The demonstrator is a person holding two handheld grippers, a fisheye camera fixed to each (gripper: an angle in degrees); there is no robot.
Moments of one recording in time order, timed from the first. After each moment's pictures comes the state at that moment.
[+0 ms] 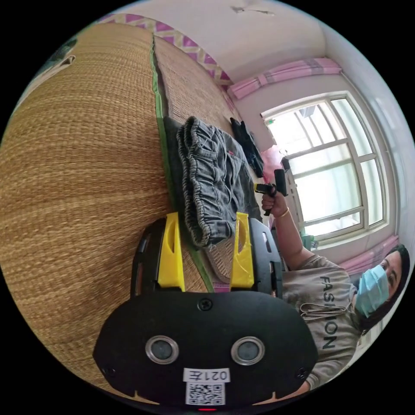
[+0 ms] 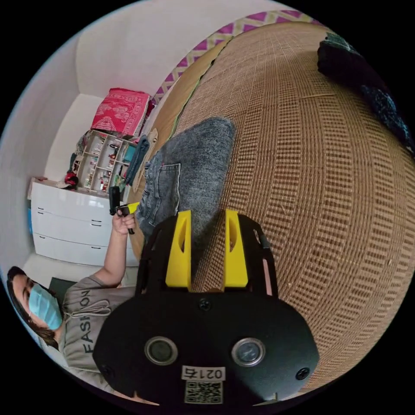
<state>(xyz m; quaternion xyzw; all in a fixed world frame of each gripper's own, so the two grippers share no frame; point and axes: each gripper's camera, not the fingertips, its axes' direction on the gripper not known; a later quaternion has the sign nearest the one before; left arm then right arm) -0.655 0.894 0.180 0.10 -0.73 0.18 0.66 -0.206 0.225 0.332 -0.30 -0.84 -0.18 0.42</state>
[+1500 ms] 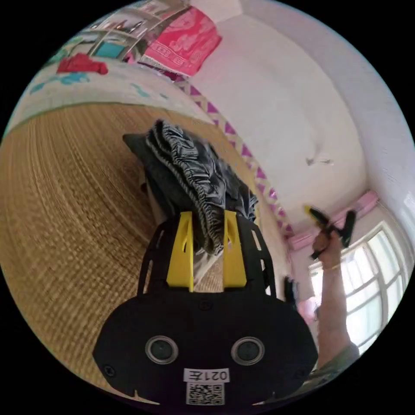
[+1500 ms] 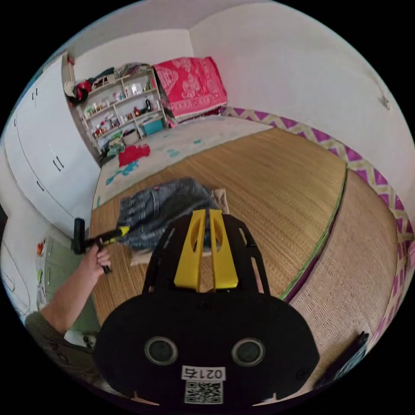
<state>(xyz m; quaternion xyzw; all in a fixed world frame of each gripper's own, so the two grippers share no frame) 0.229 1.392 -0.141 0.57 -0.56 0.38 0.46 -0.326 0.029 -0.217 0.08 -0.79 -0.36 0.49</state>
